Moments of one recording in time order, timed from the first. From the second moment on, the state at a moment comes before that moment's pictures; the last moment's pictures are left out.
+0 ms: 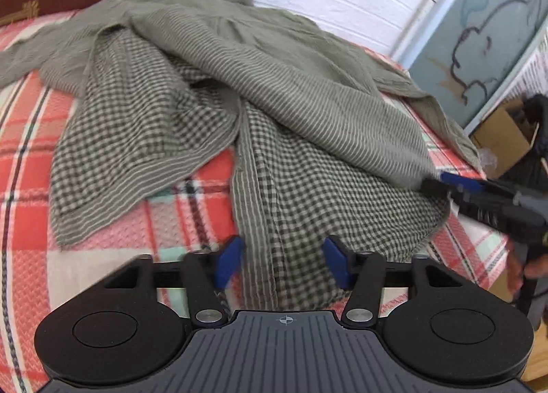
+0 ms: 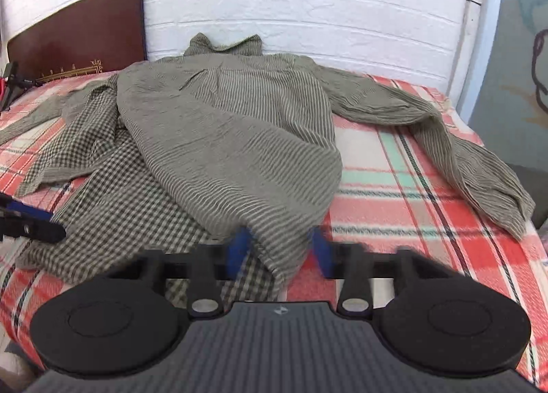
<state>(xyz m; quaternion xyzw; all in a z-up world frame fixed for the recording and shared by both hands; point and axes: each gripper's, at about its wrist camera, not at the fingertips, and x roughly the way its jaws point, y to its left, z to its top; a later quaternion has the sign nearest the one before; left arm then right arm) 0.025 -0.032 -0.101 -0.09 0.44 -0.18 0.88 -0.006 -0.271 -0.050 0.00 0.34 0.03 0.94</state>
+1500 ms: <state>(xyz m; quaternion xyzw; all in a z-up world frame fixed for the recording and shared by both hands) 0.027 0.009 -0.154 -0.42 0.46 -0.31 0.72 0.017 -0.227 -0.041 0.09 0.36 0.17 0.91</state>
